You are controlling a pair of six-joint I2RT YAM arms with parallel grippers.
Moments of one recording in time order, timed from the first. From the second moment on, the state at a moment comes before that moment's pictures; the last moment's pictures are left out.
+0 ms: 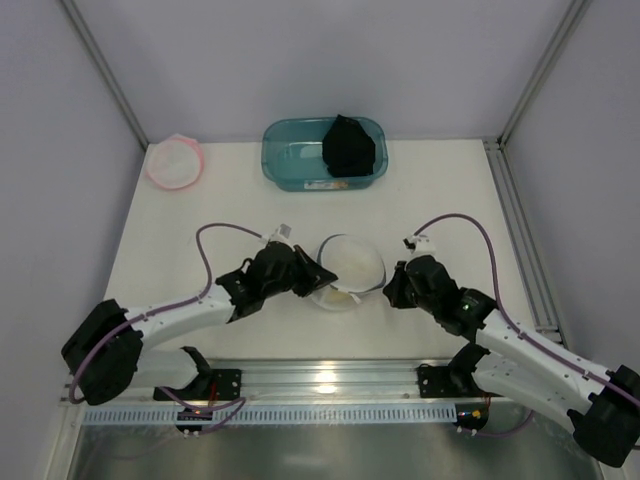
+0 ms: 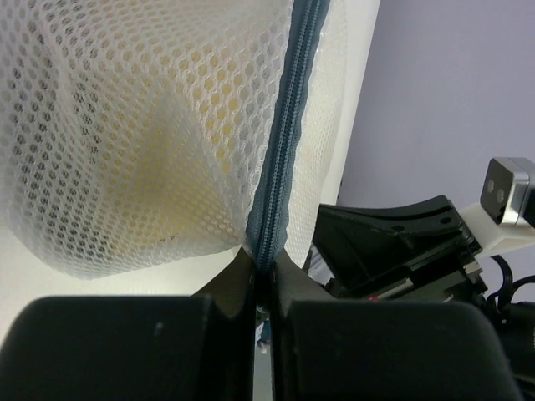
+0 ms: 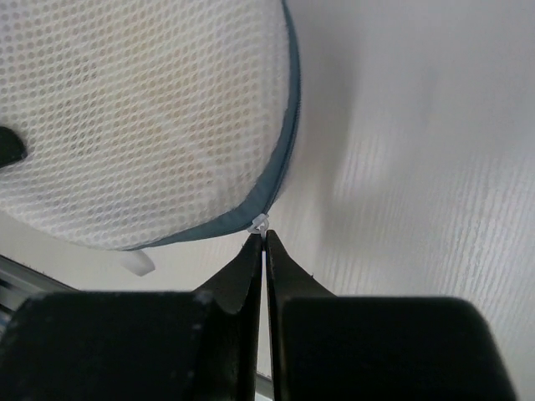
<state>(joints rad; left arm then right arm) -0.87 1.29 0.64 0.14 0.01 -1.34 0.72 0.80 0.49 -0.38 0.14 0.62</state>
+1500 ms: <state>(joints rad) -0.72 1.17 0.63 -0.05 0.18 -1.11 0.75 0.89 0.44 -0.08 -0.28 0.58</state>
